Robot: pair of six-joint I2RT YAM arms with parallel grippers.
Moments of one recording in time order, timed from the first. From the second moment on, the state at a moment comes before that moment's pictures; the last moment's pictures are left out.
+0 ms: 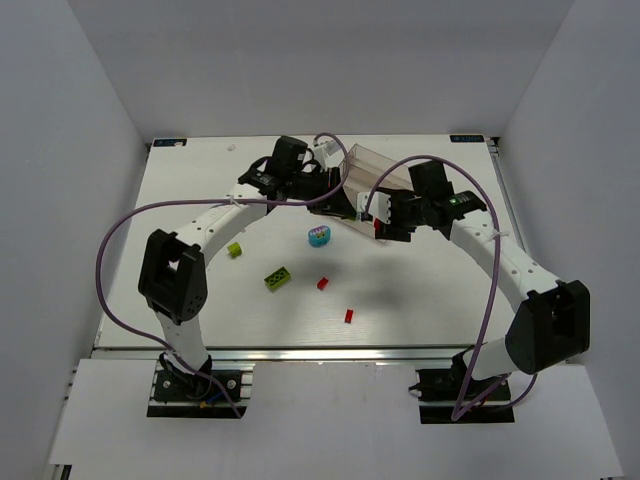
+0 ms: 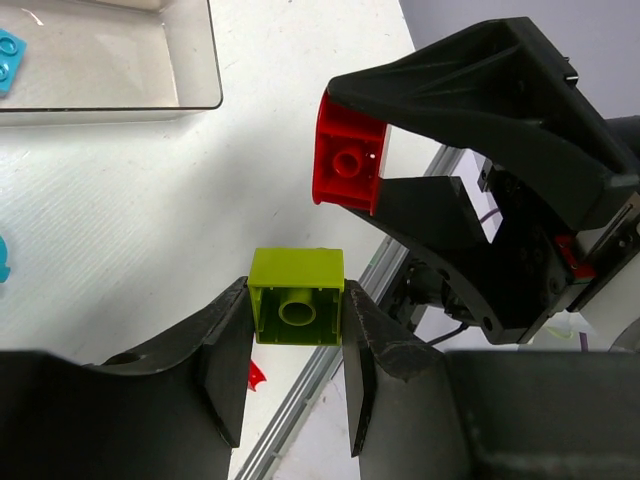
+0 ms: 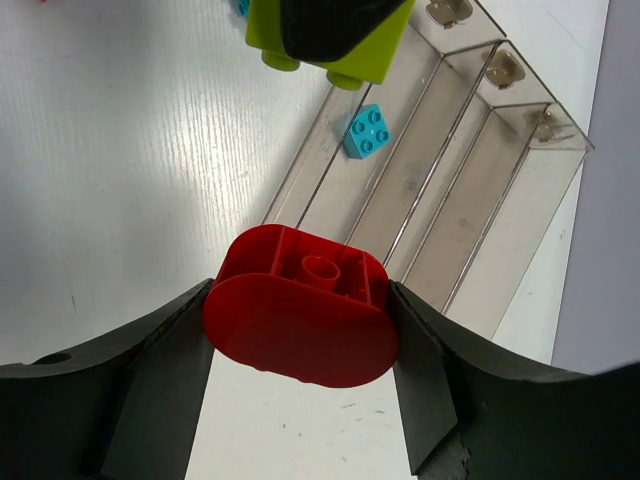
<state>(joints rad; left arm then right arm) -0.55 1.82 1.56 -0.38 0.69 -0.49 0.41 1.43 1.21 -0.65 -0.43 -1.20</state>
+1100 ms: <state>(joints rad) -0.55 2.45 2.11 -0.17 0.21 -0.68 0.16 1.26 1.05 -0.21 -0.31 -0.13</state>
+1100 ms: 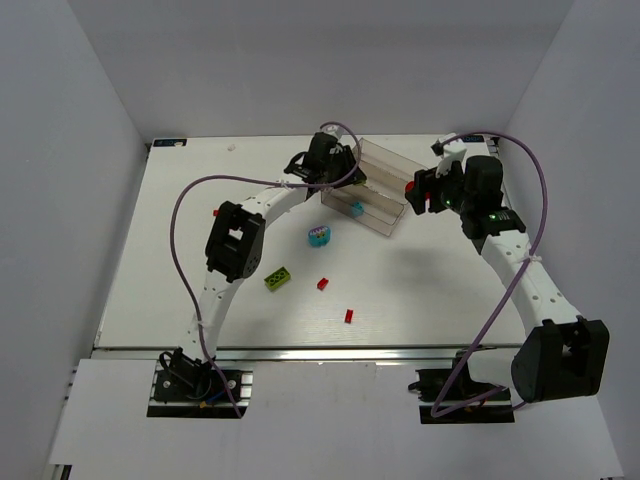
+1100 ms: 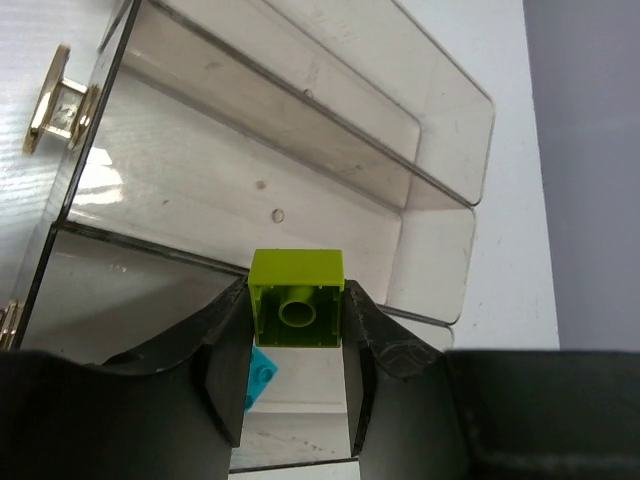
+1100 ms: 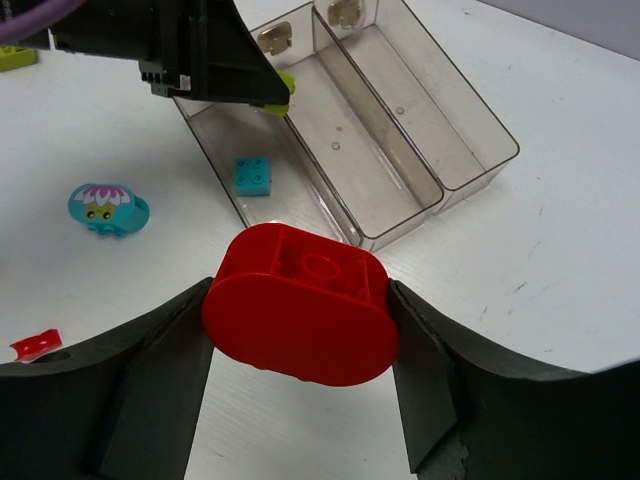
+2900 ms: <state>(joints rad) -0.54 1.78 1.45 0.07 0.12 -0.57 0.14 1.84 1.61 -0.29 -0.25 0.10</state>
